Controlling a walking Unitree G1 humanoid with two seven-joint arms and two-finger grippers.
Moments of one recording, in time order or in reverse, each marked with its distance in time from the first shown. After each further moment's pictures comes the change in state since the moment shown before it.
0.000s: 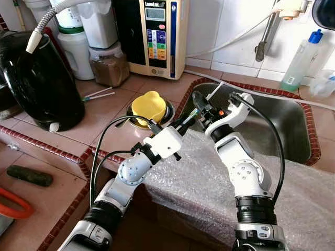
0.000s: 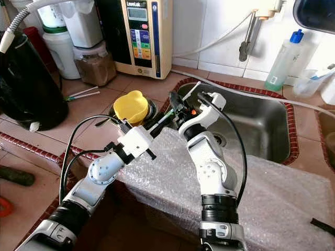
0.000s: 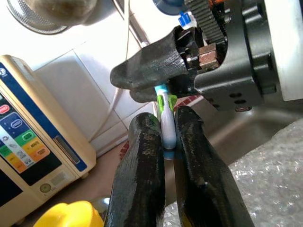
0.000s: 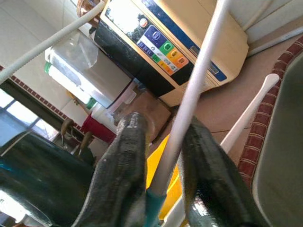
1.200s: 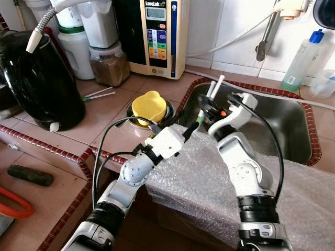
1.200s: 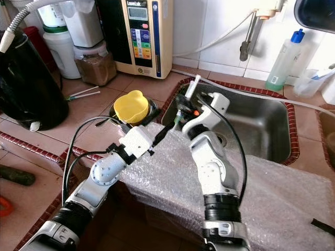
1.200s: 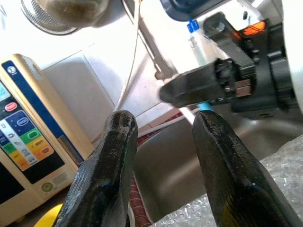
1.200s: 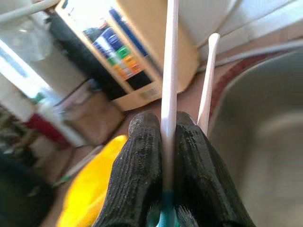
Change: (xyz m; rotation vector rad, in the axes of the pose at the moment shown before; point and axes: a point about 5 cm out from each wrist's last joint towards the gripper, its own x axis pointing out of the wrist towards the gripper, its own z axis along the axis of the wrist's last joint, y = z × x) left arm 0.002 0.002 0.004 -0.049 -0.025 0.032; right arm -0.005 -0.023 0.010 -0.231 -0.045 -0.155
